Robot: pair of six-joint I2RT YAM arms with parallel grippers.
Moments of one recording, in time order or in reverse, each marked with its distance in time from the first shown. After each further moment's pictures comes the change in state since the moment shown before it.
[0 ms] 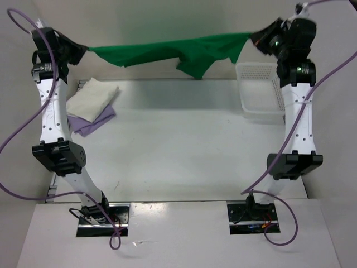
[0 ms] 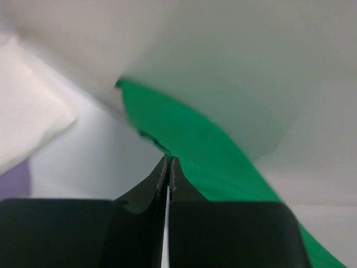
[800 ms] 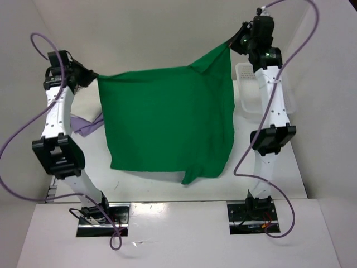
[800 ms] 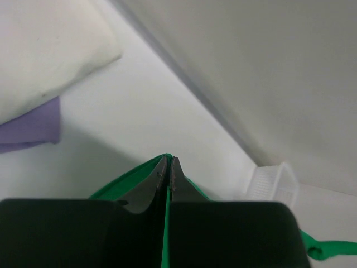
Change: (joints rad) left arm 0.019 -0.117 -0.417 0.057 0.059 -0.026; right arm 0.151 0.327 0.326 -0.172 0.163 -0.093
